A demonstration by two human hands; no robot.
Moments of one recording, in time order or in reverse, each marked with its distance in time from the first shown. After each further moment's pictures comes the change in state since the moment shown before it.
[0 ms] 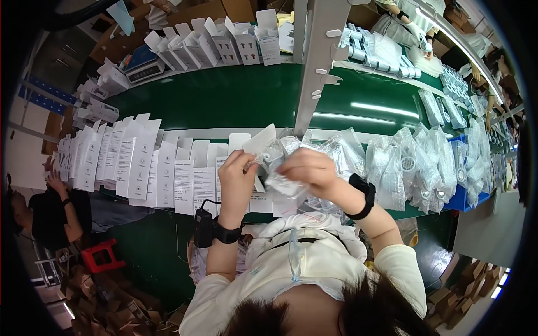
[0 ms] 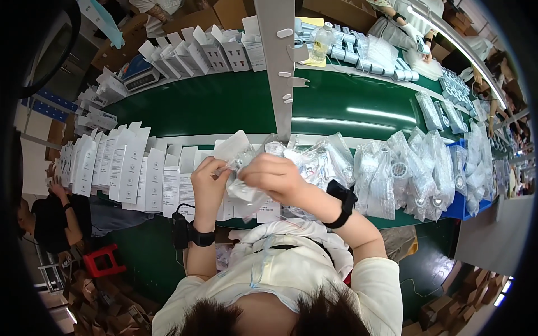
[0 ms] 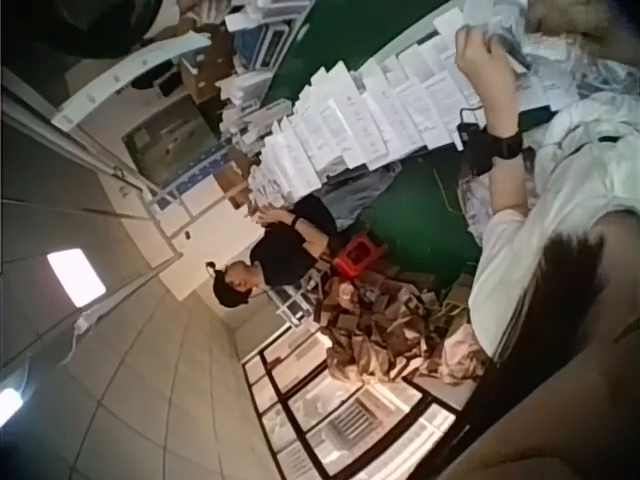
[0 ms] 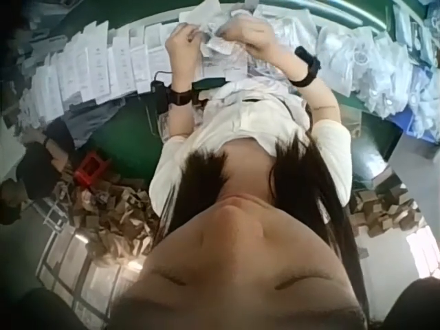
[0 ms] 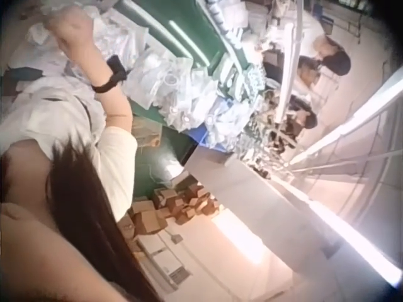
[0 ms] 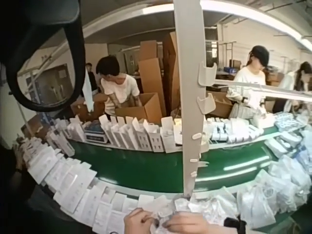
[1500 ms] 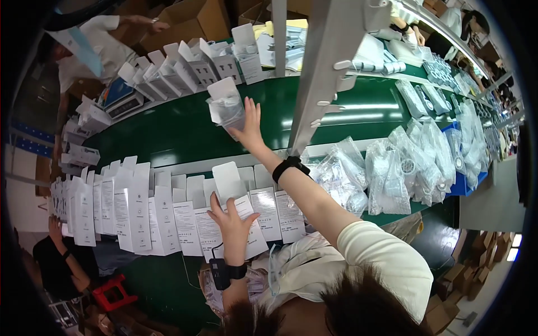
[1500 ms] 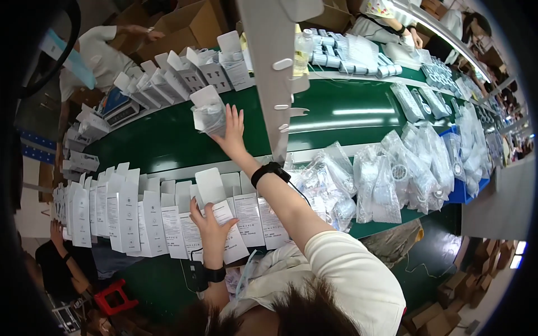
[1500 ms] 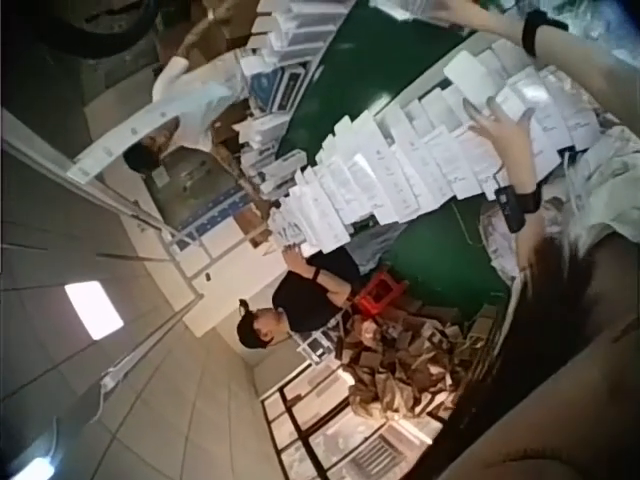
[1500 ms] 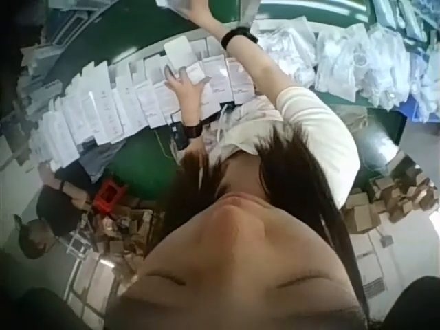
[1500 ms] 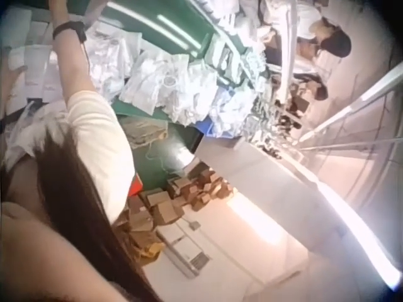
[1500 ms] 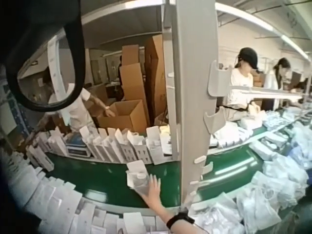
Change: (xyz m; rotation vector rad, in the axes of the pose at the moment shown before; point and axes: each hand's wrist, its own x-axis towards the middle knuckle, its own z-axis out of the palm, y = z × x) left_hand -0.023 -0.074 -0.001 0.379 -0.146 -0.127; right_hand 0.008 0.233 0.131 -0.622 0.461 0.709
